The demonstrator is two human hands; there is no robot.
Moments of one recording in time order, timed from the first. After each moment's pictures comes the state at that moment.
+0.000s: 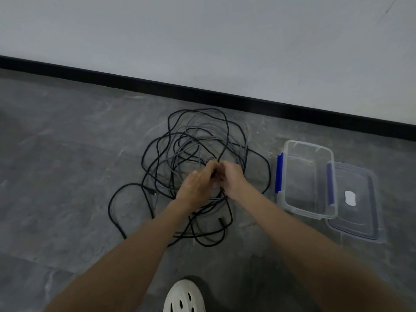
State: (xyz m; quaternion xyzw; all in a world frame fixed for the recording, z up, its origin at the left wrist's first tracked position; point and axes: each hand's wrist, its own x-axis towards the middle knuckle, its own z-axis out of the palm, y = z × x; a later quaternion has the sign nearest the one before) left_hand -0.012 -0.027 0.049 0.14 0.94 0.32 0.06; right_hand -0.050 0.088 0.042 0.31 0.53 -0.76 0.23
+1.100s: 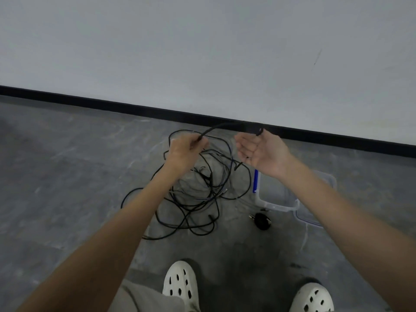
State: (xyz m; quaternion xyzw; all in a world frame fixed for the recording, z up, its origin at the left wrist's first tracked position) left_hand 0.015 -0.011 0.252 0.01 0.89 0.45 0.00; right_hand 0.010 0.205 0.274 0.22 0.42 -0.85 0.24
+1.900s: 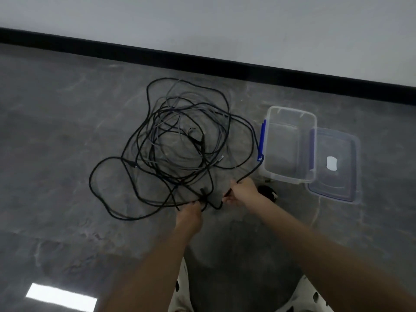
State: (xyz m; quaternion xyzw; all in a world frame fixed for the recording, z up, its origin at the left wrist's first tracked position) left_hand 0.110 0.025 -0.046 -0.01 0.90 0.13 0.41; right_hand 0.050 0.184 0.004 0.39 0.67 -0.53 0.34
